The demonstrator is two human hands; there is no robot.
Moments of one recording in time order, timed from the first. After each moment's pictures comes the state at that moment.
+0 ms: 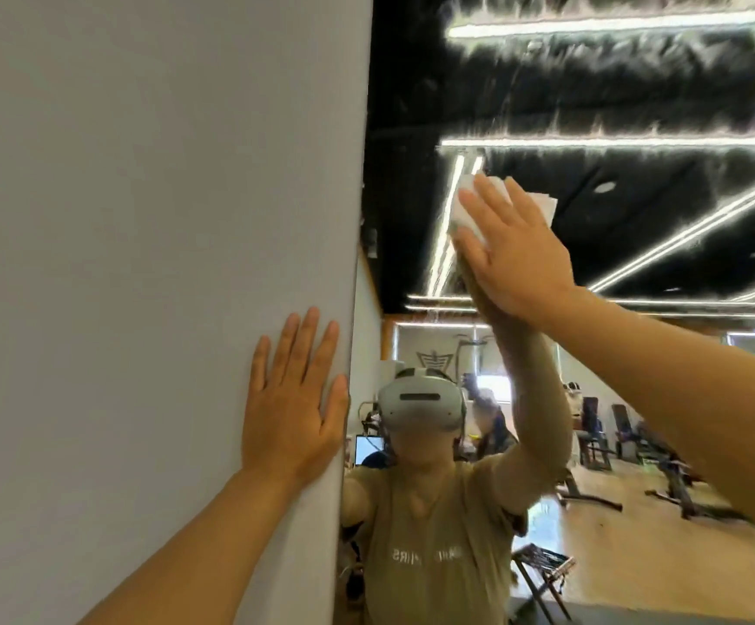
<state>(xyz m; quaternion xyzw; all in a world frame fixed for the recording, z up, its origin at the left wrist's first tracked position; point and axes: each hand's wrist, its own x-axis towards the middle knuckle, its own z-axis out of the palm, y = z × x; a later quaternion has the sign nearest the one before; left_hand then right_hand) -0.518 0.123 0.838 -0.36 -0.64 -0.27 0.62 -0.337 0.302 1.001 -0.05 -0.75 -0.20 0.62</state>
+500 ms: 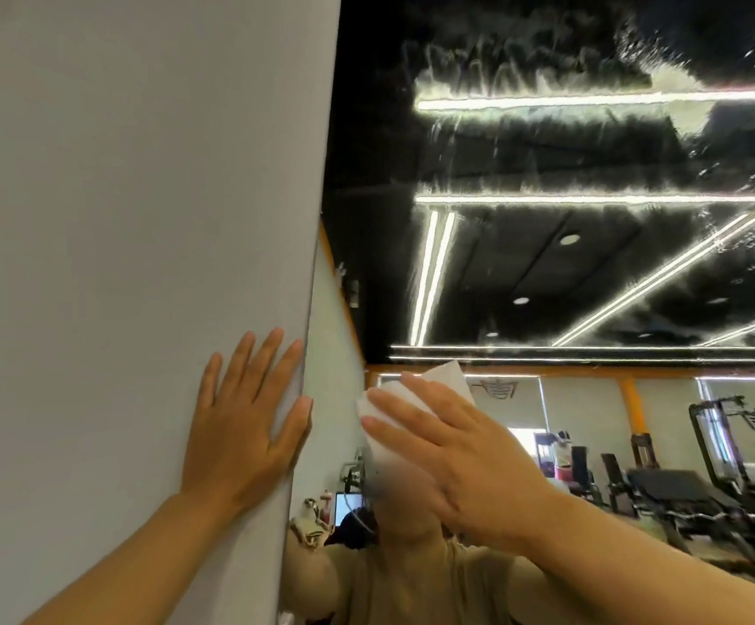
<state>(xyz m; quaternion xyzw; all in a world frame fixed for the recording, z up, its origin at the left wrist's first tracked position) -0.523 0.122 0.832 -0.38 -0.62 -0.27 0.63 -0.336 0.324 0.828 0.13 -0.75 -0.39 0.52</state>
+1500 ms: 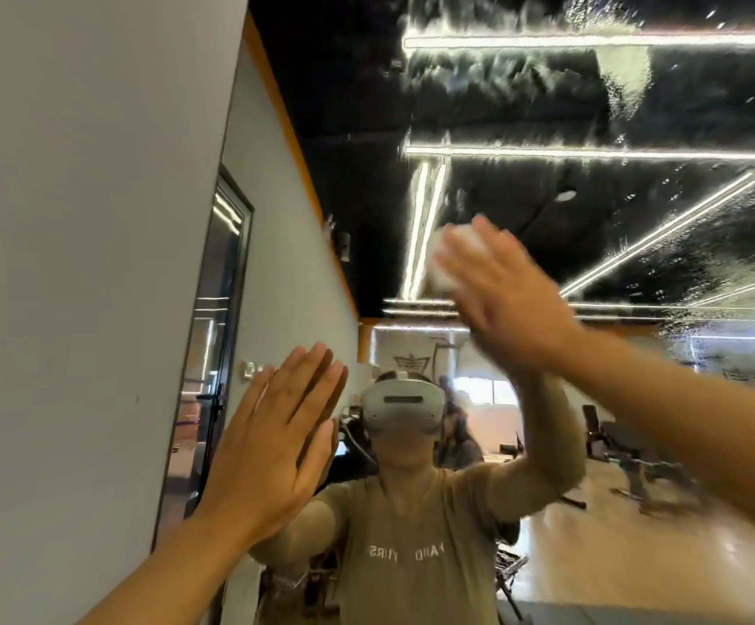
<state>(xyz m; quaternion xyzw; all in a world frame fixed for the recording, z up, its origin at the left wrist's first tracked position) -0.405 0.221 0.828 -0.47 -0.60 -0.23 0.61 -0.224 0.435 0.975 0.03 -0.74 -0.36 0.57</state>
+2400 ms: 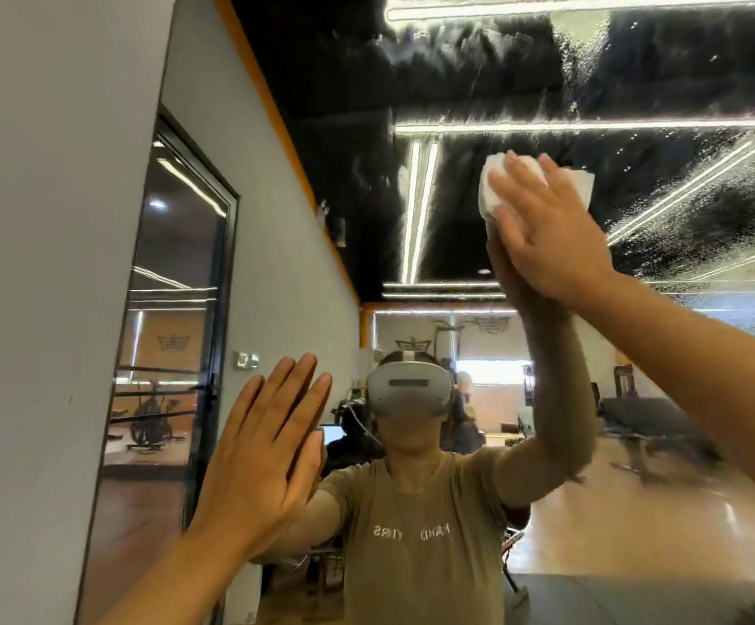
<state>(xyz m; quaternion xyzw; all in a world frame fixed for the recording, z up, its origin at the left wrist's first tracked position) -0.375 0.266 0.812 -0.46 -0.61 -0.23 0.61 -0.171 0.505 1.019 -0.05 -0.74 -0.18 0.64</state>
